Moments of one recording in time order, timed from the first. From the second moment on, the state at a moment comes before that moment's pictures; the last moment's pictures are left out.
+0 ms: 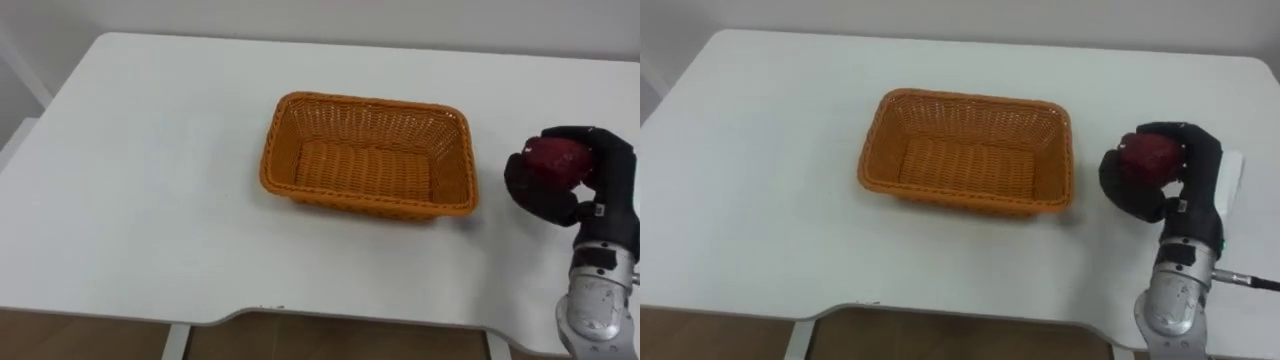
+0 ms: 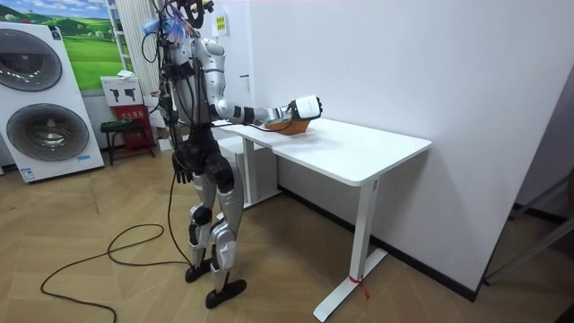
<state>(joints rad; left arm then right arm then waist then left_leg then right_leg) 0.24 0.23 0.14 1.14 0.25 0.00 -0.05 0.09 -0.27 -0.12 0.10 -0.21 -0.19 -0.43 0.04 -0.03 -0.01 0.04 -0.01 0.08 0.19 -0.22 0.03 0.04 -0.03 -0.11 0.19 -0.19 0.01</state>
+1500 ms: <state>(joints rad) 0.17 0.24 0.07 1.14 0.25 0.02 -0.09 -0.06 -0.31 0.09 -0.05 -0.34 -0.08 -0.15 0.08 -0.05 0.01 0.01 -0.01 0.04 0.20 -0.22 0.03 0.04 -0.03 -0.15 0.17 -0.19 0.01</state>
